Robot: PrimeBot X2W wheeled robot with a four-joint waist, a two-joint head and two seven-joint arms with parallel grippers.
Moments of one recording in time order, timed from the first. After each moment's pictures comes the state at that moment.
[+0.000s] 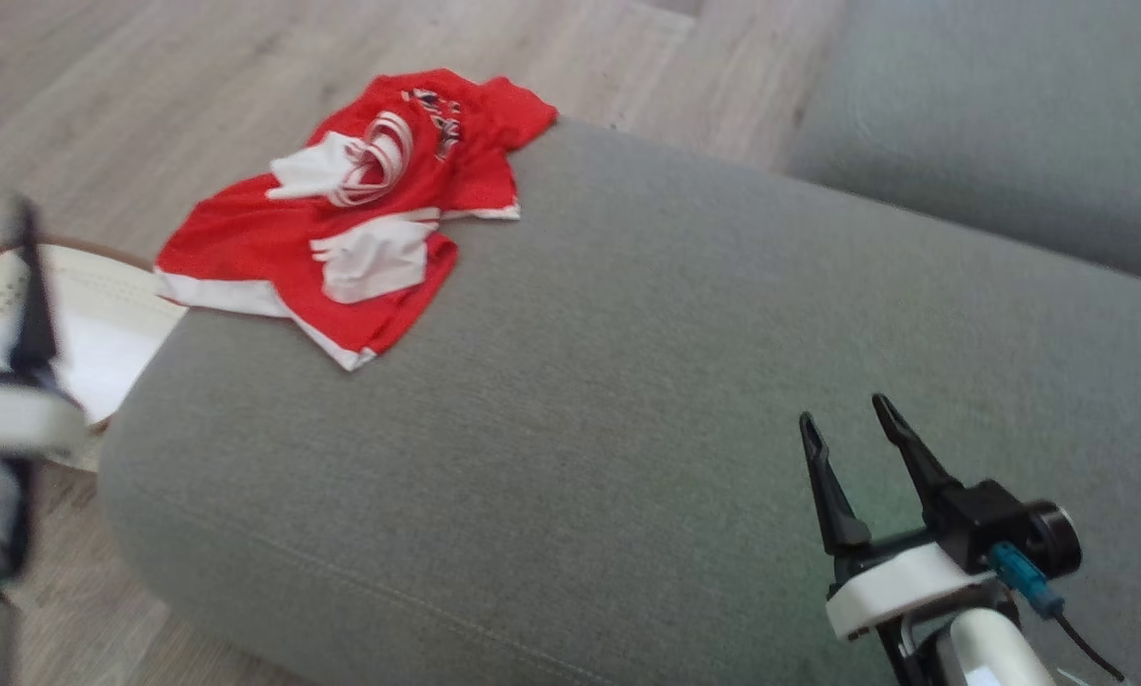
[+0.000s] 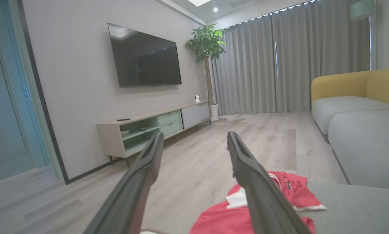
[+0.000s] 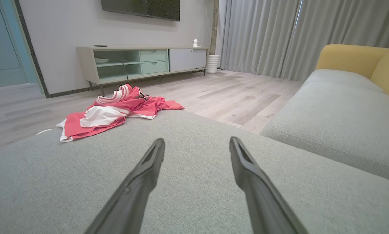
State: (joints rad) left arm -0.24 0.43 0.01 0.07 -0.27 0.00 -0.01; right arm -0.04 -0.04 0.15 0.31 0.03 0.12 -0.24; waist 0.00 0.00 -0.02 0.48
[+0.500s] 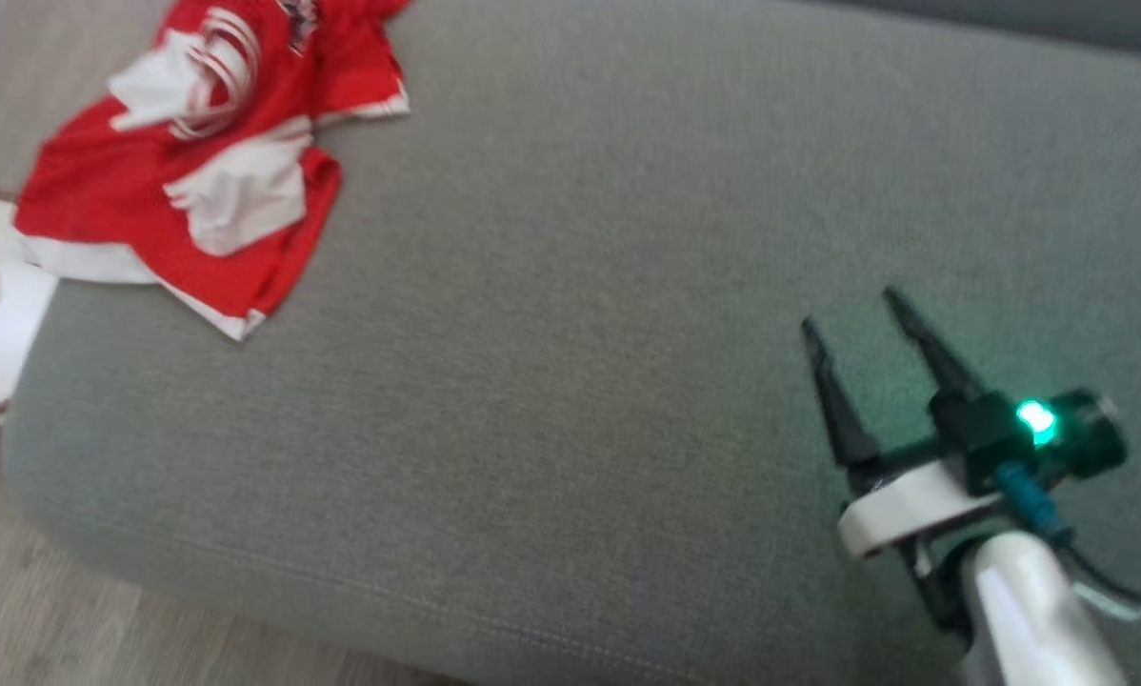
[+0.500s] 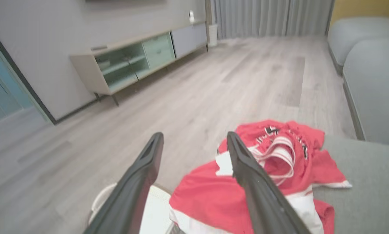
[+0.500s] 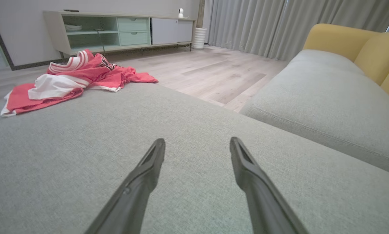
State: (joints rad) left arm -0.68 0.48 0.02 0.54 -0.35 -0.04 0.17; right arm -0.10 -0.06 0.15 0.07 -0.13 0.12 -0.08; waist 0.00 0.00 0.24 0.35
